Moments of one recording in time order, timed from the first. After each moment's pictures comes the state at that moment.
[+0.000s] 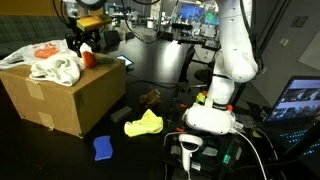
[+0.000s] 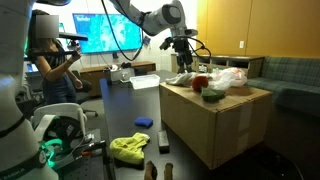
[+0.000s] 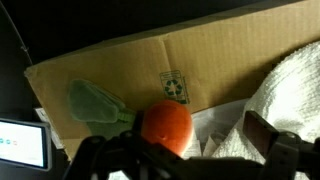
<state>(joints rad) 0.23 0.39 0.06 -1.56 -0.30 1.94 0.59</state>
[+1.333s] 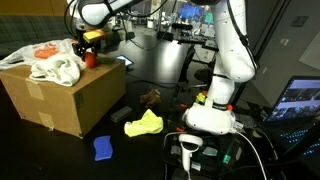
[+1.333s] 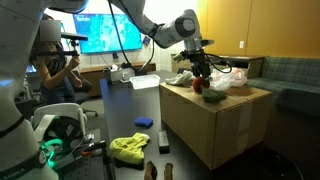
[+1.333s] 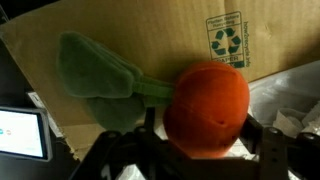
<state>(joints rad) 0.18 0.48 -0.02 -1.57 -0.31 2.16 0.52</state>
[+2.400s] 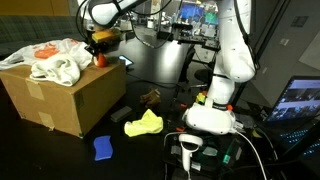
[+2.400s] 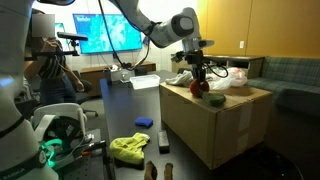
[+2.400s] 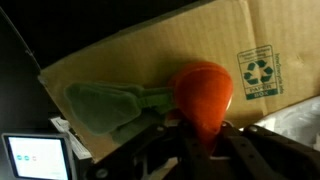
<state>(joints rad) 0.18 0.38 -0.06 -1.72 -0.28 2.17 0.59</state>
